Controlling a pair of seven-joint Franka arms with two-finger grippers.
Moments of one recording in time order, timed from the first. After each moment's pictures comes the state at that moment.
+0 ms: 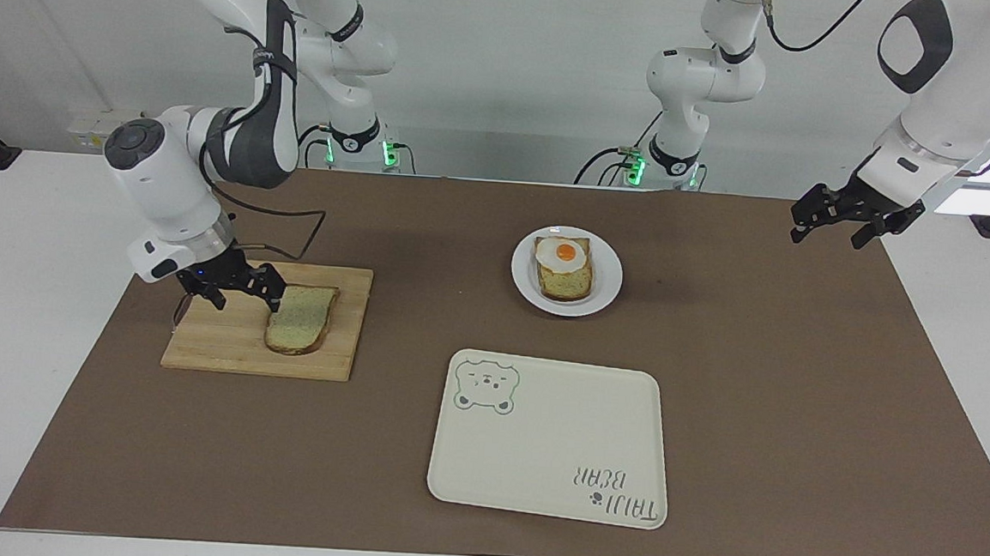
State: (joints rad) left arm -0.05 0.02 0.05 -1.63 -0.04 1.59 0.09; right arm -0.01 0.21 -0.09 -1.91 0.14 2.12 -0.11
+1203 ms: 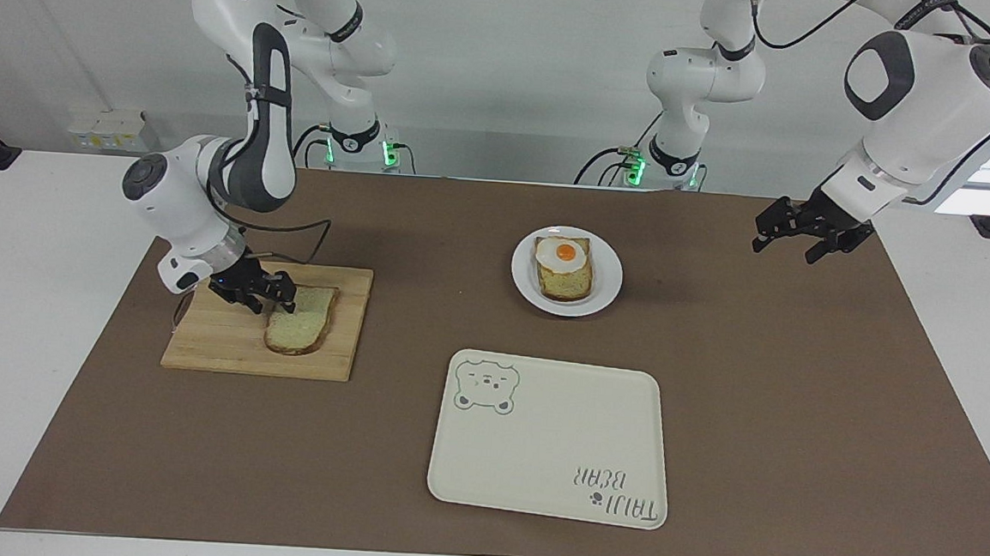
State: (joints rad) left arm -0.05 -0.06 0.06 -1.86 -0.19 1.74 0.19; right arm -0.06 0.21 -0.09 -2.11 0.30 2.25 -0.30
